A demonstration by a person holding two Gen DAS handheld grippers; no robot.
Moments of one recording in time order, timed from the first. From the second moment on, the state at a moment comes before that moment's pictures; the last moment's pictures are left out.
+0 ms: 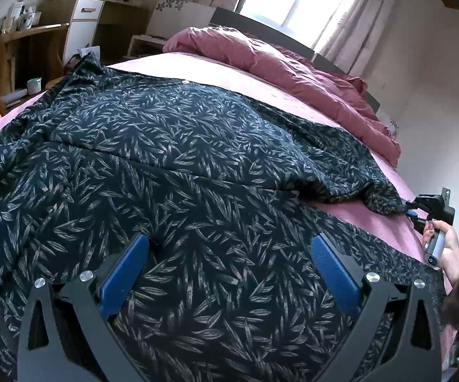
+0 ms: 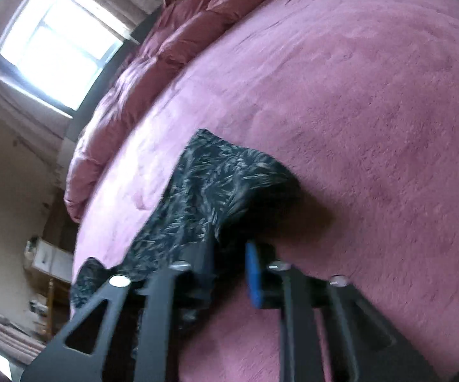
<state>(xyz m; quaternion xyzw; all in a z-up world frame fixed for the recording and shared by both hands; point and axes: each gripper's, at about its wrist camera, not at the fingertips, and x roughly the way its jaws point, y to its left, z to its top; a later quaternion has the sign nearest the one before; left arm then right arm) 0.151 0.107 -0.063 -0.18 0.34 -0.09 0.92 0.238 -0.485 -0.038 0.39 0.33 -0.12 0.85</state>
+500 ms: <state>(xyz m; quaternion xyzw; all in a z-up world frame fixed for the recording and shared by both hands) 0.150 0.109 -0.063 -0.19 0.33 -0.12 0.92 0.162 -0.587 -0.032 0.39 0.29 -0.24 0.84</state>
